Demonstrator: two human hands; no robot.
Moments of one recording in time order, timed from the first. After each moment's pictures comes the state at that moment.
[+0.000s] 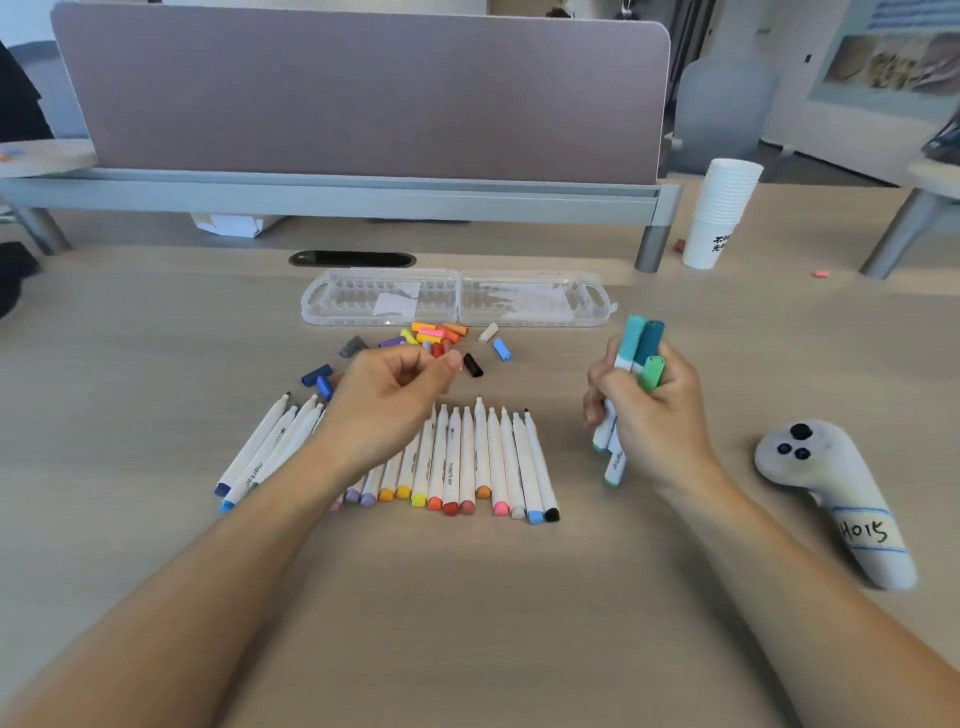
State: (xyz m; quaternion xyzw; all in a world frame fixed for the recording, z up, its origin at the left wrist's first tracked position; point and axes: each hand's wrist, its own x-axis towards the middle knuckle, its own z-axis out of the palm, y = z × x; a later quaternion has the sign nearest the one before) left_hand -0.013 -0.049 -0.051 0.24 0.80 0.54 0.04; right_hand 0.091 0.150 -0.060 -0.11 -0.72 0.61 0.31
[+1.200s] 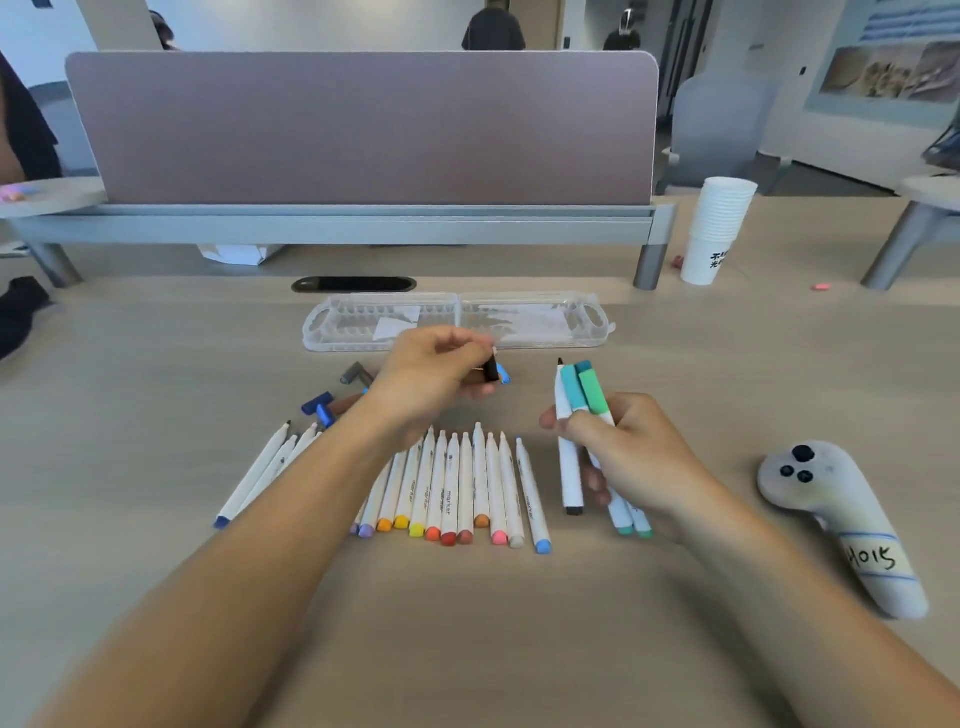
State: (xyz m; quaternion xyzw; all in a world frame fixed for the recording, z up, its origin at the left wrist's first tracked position) left_hand -0.042 0.003 -0.034 0.16 0.68 0.69 0.17; right_hand 0.098 0.142 -0.043 -0.19 -0.77 0.60 0.09
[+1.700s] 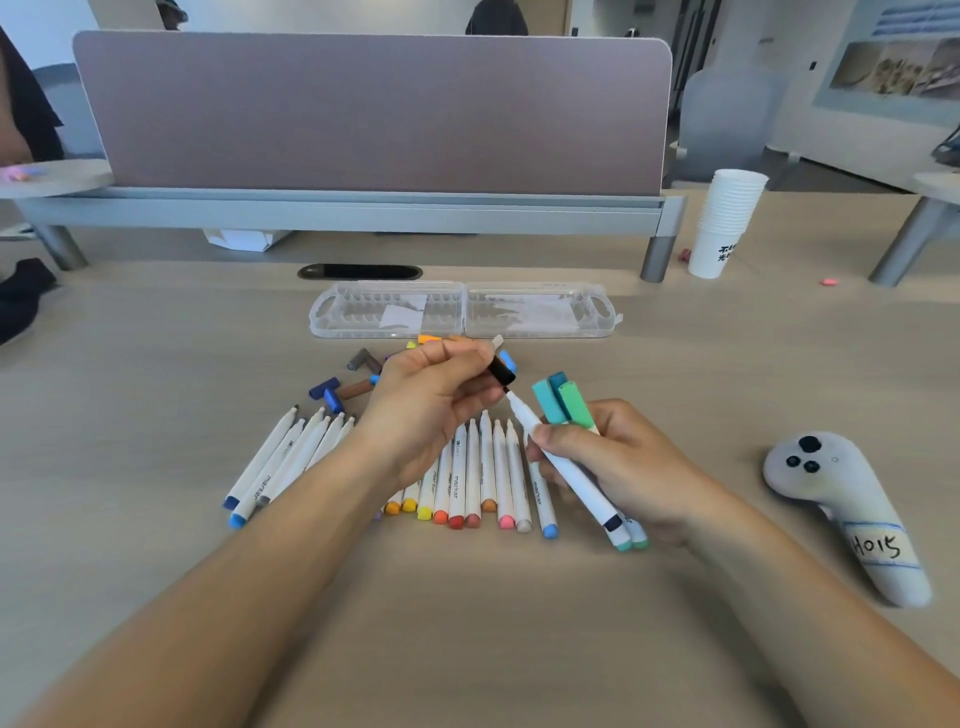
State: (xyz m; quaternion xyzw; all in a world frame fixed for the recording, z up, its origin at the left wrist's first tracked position) left_hand -0.007 -0.020 -0.040 0.13 0.54 0.80 0.23; right_hand 0.111 0.123 -0.037 -0.08 -0.79 0.60 0.01
